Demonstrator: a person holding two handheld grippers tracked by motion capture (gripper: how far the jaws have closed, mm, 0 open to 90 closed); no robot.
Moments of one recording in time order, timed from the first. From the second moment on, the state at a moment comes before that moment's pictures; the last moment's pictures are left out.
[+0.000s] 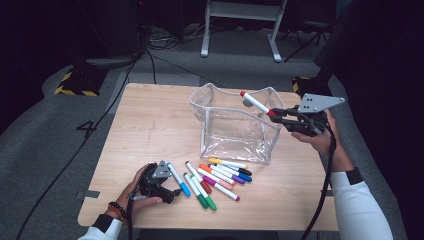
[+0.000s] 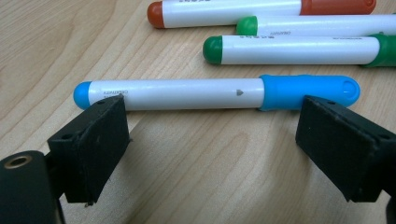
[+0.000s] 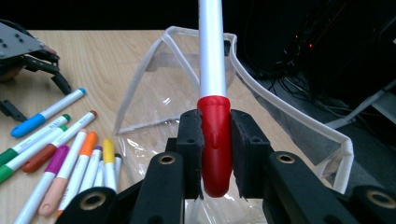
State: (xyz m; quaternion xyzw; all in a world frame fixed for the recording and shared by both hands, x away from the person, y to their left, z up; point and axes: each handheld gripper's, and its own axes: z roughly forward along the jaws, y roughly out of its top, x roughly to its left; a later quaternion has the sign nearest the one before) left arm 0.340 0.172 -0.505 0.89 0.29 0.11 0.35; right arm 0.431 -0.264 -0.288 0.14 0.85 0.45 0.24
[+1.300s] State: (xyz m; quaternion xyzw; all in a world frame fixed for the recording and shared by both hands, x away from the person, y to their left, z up) left arm 0.340 0.172 -0.505 0.89 0.29 0.11 0.35; right arm 0.492 -0.206 -0.326 0.14 0.95 0.26 0.06
